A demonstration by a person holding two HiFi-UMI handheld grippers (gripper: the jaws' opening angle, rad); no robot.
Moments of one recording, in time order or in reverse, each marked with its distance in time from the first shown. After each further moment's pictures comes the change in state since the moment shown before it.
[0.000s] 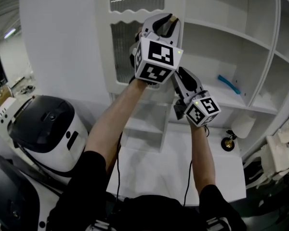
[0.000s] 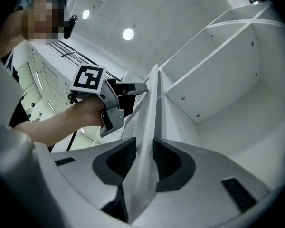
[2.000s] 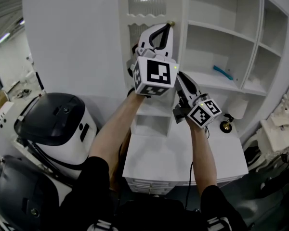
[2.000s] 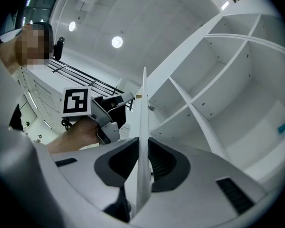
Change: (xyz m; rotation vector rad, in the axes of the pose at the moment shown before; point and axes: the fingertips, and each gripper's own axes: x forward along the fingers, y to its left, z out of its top) left arm -0.140 0.037 0.079 0.022 -0.089 0.054; right arm -0.035 0.134 0.051 0.190 -0.058 -0.008
